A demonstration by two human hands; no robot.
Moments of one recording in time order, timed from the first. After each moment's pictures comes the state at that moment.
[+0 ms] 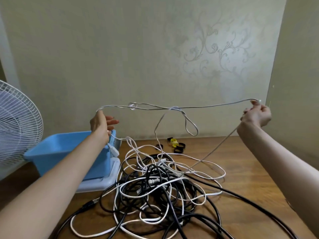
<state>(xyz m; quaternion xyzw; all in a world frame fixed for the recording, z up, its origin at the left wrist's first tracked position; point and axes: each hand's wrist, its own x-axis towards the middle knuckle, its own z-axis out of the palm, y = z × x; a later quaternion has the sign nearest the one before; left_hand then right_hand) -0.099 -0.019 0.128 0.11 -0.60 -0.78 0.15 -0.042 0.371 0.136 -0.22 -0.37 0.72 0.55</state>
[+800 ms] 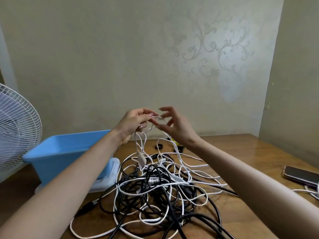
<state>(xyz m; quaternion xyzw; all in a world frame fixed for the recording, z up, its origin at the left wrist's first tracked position) -0.056 0.042 0.137 -0.28 -0.72 -0.63 0.02 -0.029 0.209 0.110 0.19 -0.86 0.37 0.30</state>
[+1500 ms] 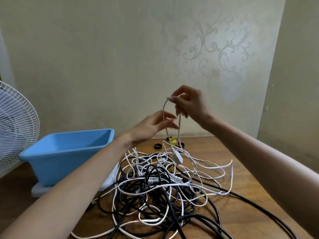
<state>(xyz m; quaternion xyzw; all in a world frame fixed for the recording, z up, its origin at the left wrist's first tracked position) -0.039 0.061 0.130 -0.41 -0.78 -0.47 -0.02 -0.017 0.232 0.167 0.25 -0.77 0.48 0.33</state>
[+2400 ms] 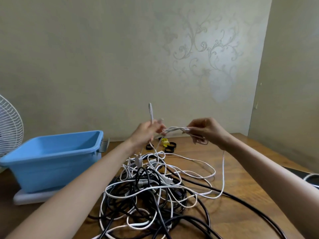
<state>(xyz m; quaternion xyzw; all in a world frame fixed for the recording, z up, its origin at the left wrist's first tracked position) -0.066 0.092 0.100 -0.30 -0.80 -0.53 -0.01 -0.002 0.315 0.107 0.16 -0.85 0.48 0.17</state>
